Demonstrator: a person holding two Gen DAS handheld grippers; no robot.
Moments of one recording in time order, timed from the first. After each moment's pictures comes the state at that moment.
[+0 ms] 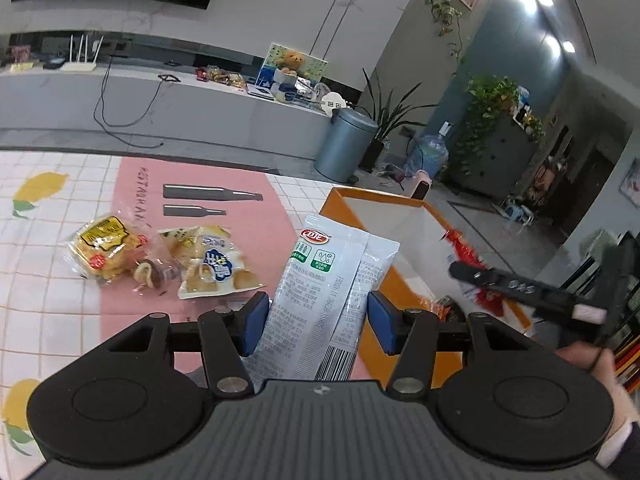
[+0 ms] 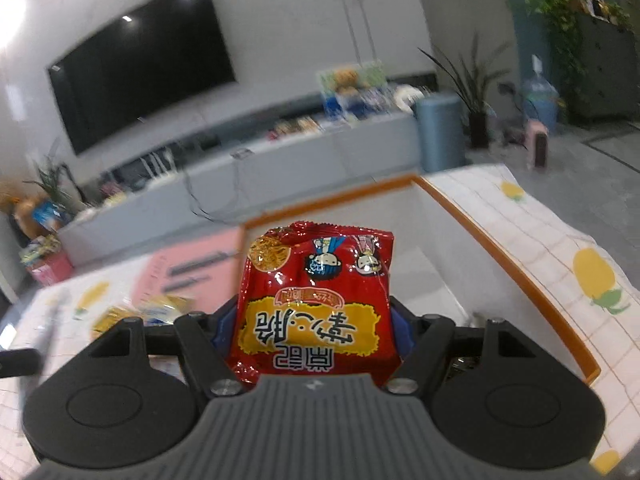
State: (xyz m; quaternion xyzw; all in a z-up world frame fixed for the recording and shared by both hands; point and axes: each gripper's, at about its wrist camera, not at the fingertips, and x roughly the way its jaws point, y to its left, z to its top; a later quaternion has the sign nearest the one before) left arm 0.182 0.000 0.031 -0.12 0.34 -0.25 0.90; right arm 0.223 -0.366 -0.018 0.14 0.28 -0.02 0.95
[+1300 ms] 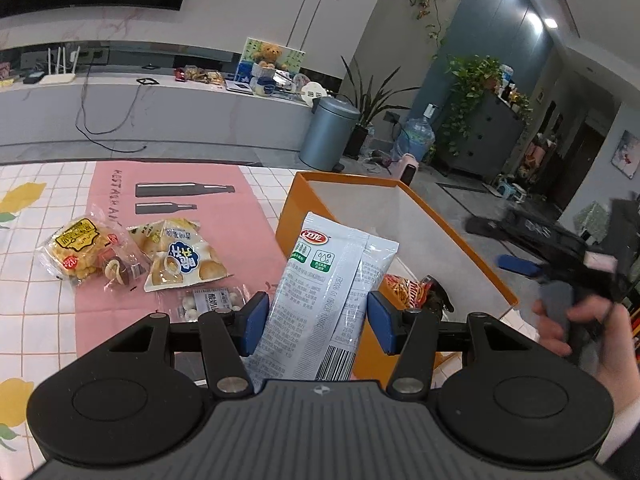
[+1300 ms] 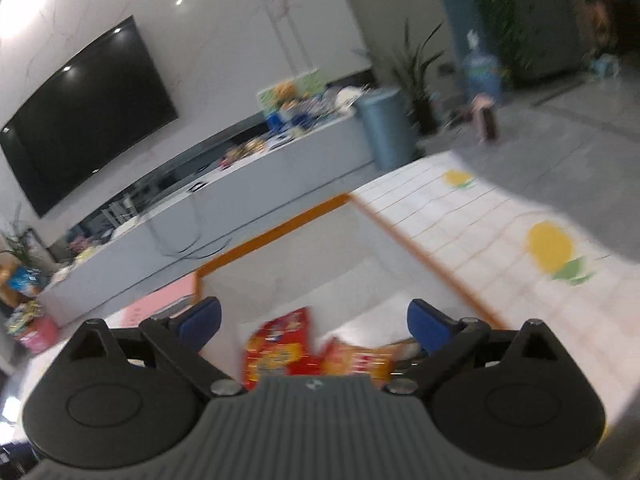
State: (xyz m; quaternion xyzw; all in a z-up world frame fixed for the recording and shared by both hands) left arm 0.157 -0.041 0.037 -0.08 0.34 -0.27 0.90; right arm 0.193 -0.399 0.010 0.19 0.25 -0.09 0.94
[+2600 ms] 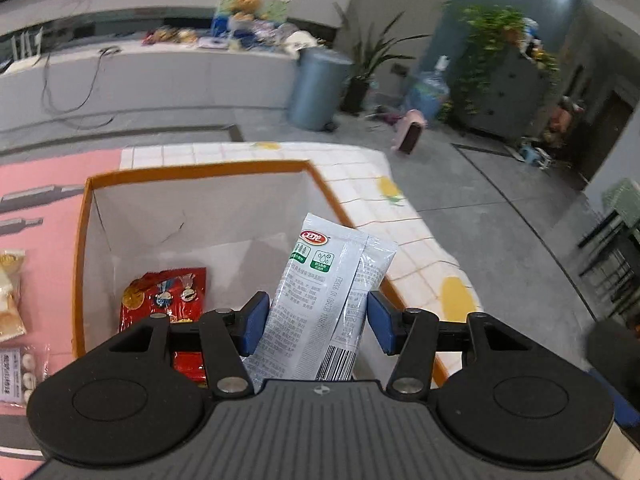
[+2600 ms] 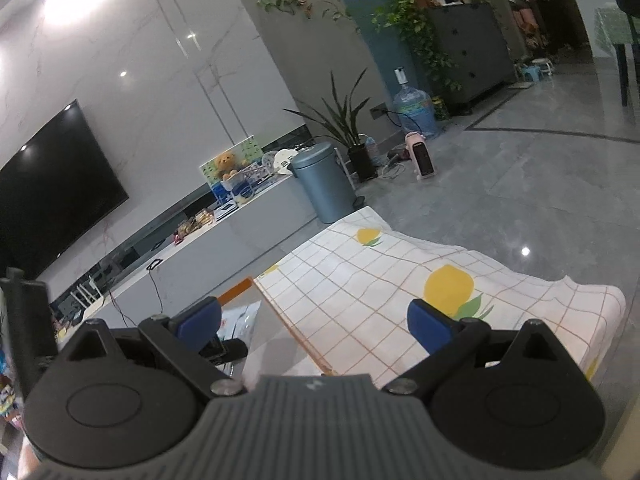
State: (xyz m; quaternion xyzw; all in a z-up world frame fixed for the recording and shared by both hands) left arm 0.258 -0.283 0.009 -0.05 0.41 -0.24 0.88; right arm 0.138 -0.489 0.028 0.27 0.18 -0.17 0.93
